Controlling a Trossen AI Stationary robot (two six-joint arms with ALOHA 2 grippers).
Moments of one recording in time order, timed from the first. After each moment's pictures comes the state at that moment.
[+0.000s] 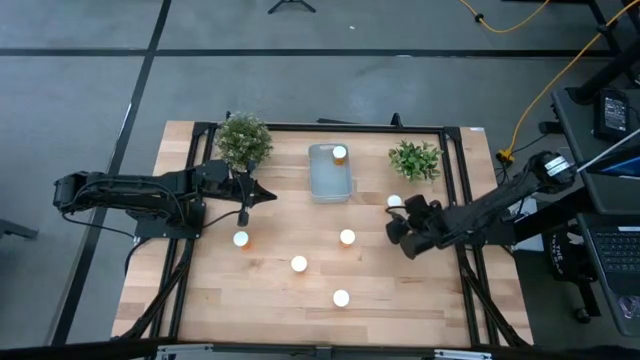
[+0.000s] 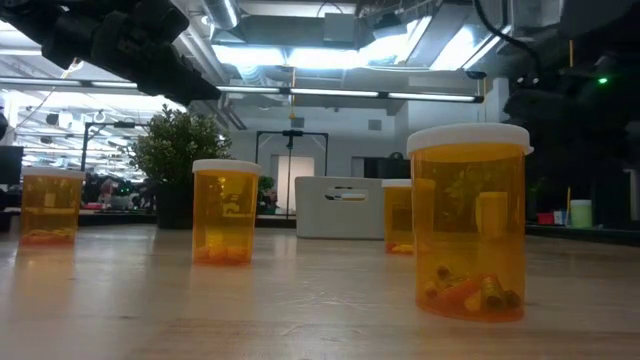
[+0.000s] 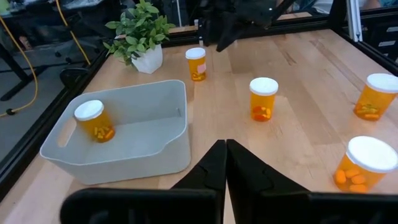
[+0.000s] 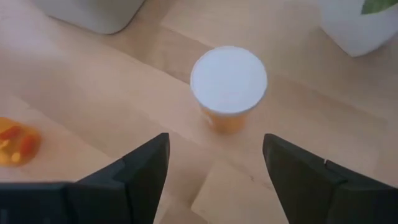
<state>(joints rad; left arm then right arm) 0.19 0.77 0.38 0.06 0.15 0.15 0.44 1.25 0.58 -0.73 0.69 1.48</state>
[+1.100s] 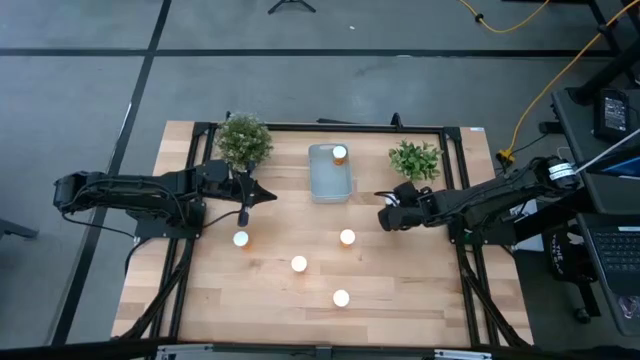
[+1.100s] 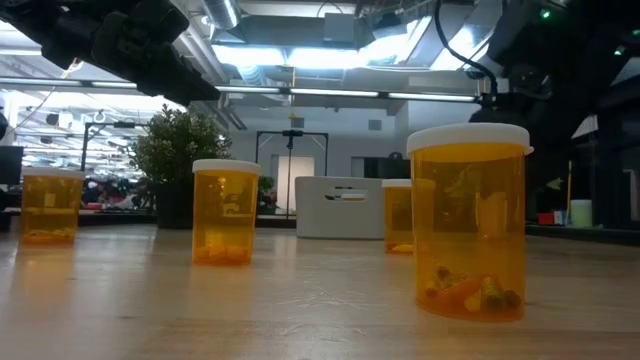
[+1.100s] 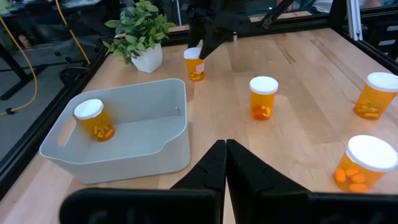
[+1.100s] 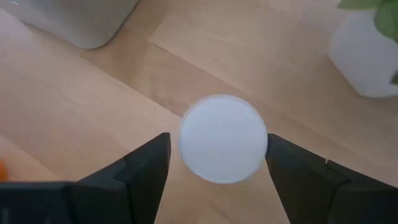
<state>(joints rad) 0.19 0.77 0.38 0.05 0.15 0.15 0.16 1.25 0.58 -0.58 0.57 1.12</state>
